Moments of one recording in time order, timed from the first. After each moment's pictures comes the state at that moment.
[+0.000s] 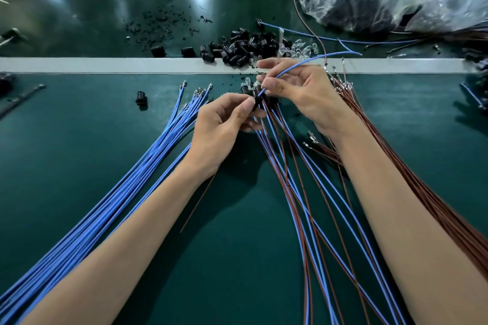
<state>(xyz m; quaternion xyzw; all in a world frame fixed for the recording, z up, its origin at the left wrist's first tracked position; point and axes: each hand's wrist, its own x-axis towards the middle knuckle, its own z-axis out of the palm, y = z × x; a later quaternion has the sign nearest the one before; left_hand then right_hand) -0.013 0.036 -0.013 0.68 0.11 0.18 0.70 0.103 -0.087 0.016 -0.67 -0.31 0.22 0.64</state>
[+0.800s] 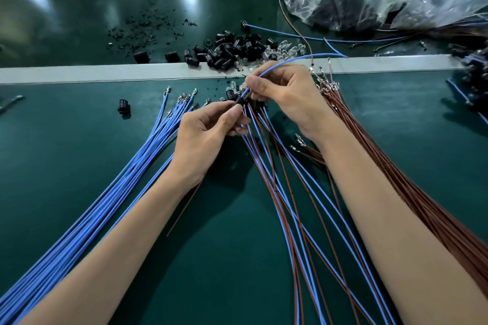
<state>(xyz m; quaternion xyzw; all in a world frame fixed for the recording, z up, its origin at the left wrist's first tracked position) -0.012 0.032 -0.007 0.67 0.13 0.18 0.70 0.106 -0.083 0.014 -0.67 -0.29 0.20 0.66</state>
